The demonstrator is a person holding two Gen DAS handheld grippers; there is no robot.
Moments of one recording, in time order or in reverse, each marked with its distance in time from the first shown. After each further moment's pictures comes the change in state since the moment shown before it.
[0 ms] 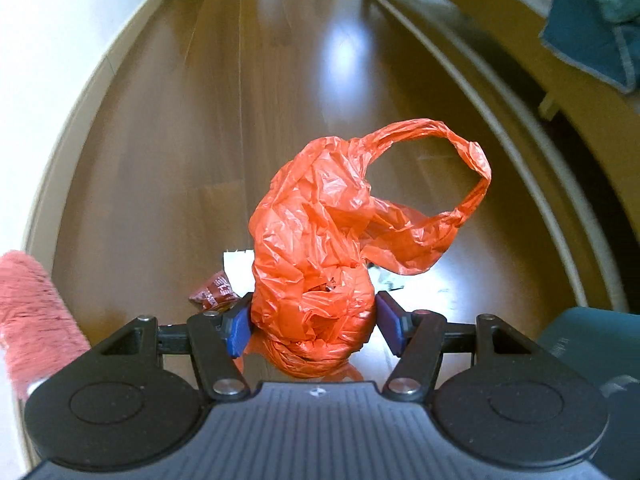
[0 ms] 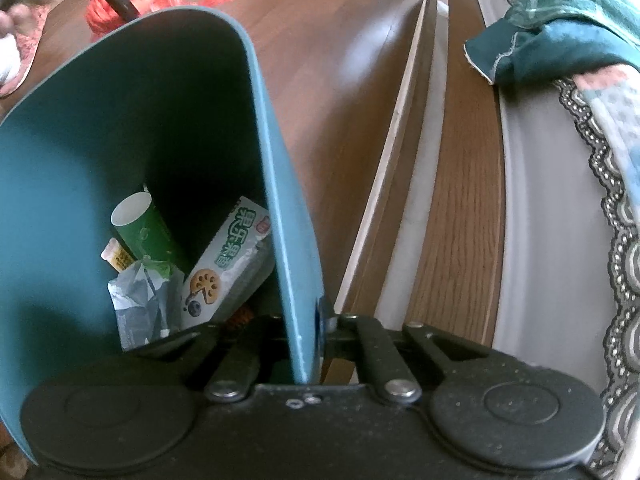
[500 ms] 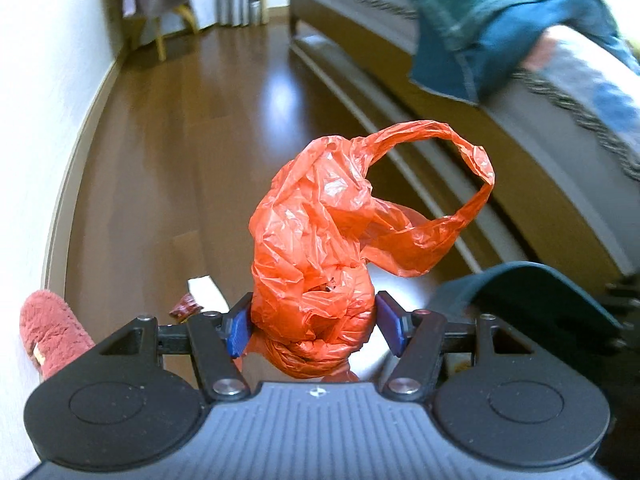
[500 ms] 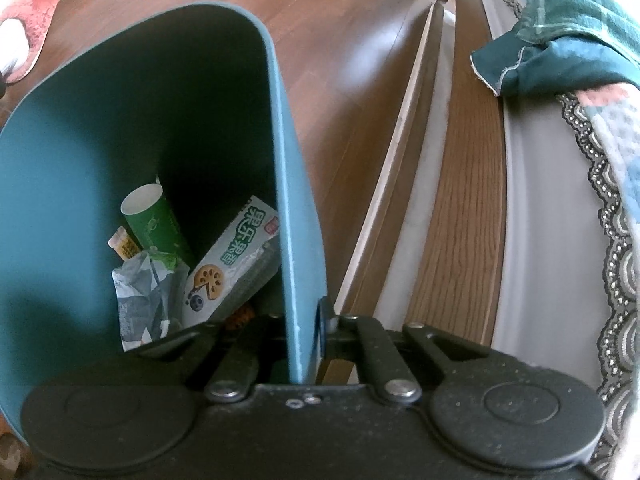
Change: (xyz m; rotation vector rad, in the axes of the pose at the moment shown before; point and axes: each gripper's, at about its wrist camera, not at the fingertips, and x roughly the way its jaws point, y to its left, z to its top) left arm -0.168 -0.077 -0.037 0.158 -0.129 -0.101; right arm -0.004 0.013 -0.003 -0.044 -0.008 -0.021
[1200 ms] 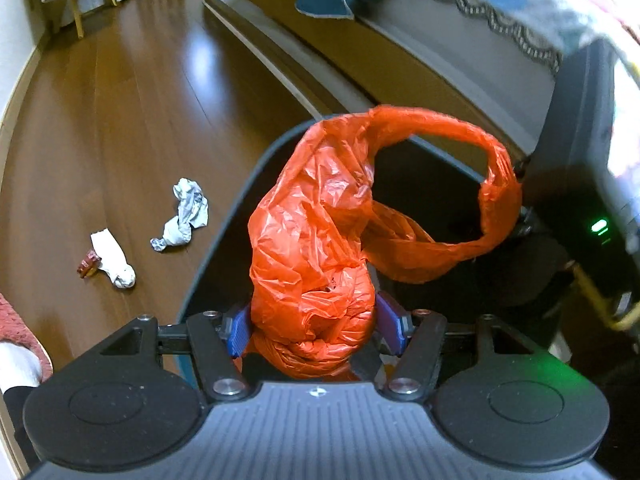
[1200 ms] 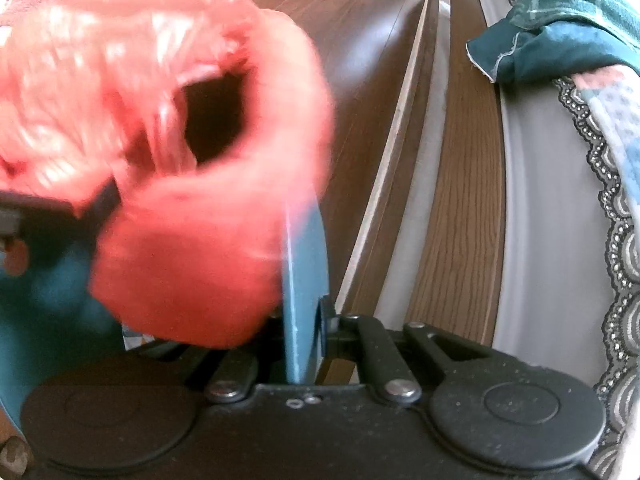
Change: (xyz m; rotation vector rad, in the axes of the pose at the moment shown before) left arm 0.023 -0.101 -0.068 0.105 0.144 -0.146; right arm 0.003 -0.007 0.001 0.031 0.014 0.015
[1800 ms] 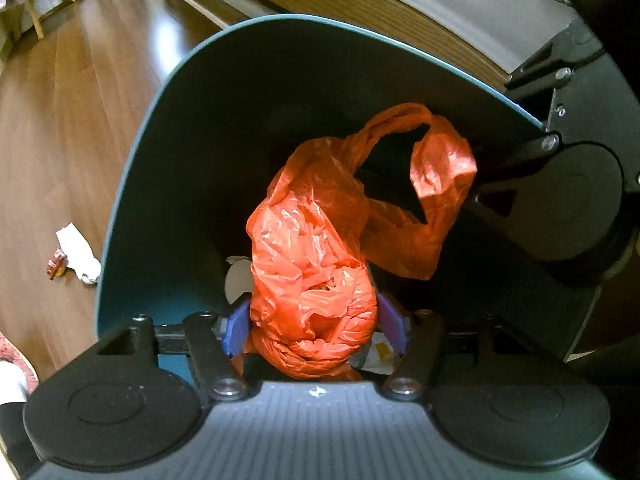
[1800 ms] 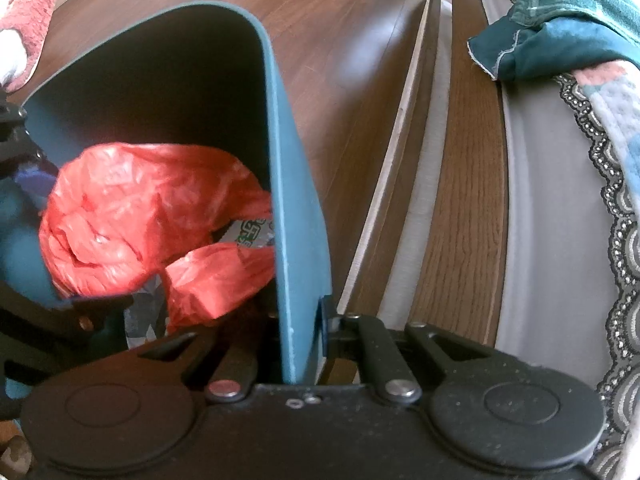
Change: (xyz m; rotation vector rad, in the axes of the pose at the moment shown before) left arm 0.052 -0.024 -0.011 0.097 0.098 -0.033; right arm -0.002 -0.007 0.000 0.005 -0.005 0.022
